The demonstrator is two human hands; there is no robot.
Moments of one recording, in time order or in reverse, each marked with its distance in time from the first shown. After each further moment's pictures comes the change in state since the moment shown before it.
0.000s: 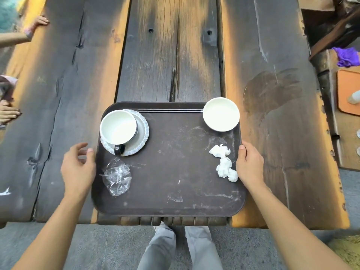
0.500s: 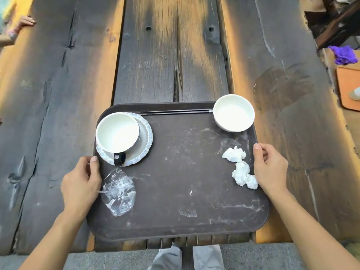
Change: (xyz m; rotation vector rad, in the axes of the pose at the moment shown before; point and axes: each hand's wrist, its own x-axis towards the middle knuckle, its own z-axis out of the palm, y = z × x) left_hand 0.018 -0.040 0.031 0.176 -0.012 0.191; right_hand 0.006 0.019 0.020 0.019 0.233 -0.030
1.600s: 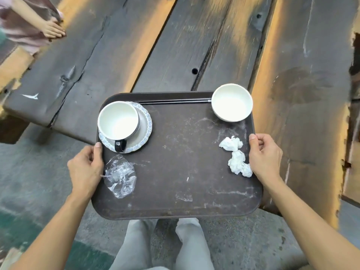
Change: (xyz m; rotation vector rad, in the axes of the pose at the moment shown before) left_hand -0.203 -0.025 -0.028 -0.141 0.183 -0.318; right_hand -0.037 -0.001 -0.061 0.071 -0.247 -0.170
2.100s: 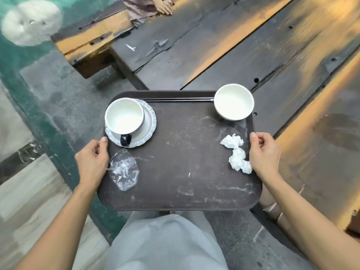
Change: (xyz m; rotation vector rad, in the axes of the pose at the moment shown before) left_hand -0.190 -0.067 -0.118 -0.083 0.327 -0.363; right_hand -0.055 -0.082 -0.004 -0.010 -0.348 -0.331
